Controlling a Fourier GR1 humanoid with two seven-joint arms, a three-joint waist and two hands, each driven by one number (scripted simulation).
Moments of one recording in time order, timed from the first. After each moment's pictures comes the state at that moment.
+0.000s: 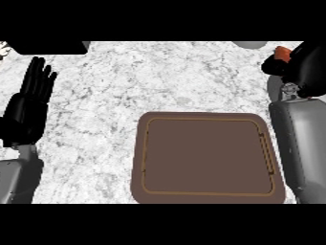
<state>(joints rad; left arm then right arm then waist) -0.25 0.22 0.09 -1.53 0.16 0.11 0.02 -0.69 -0.14 -0.13 -1.37 1.65 -0.11 1.00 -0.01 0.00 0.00</state>
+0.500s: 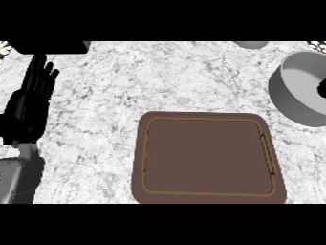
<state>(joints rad) -0.27 0.22 0.09 -1.56 0.15 0.11 0.06 -0.44 -0.30 -0.30 -1.50 1.42 -0.17 0.81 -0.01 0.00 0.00</state>
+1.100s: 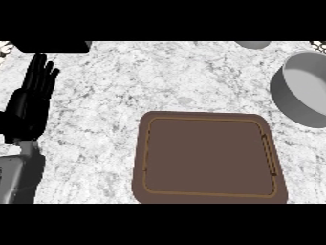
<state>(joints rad) -0.28 0.21 0.11 -1.53 0.14 0.10 0.05 -0.38 -0.44 -0.45 -1.19 1.22 -0.34 0.57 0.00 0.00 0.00</state>
